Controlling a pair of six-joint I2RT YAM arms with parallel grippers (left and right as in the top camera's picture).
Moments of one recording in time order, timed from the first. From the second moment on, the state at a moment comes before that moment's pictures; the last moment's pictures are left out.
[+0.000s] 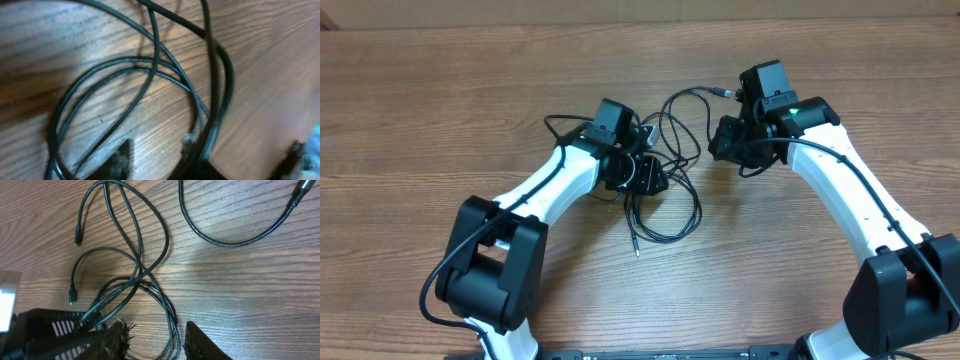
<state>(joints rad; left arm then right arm) -0.42 1.89 1.21 -0.53 0.53 -0.28 0.28 1.71 1.38 -0.88 -0.21 0.51</state>
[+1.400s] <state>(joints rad) -0.20 1.76 2.16 -0.78 0.53 -0.26 0.31 1.73 1.34 -0.78 -0.30 0.51</state>
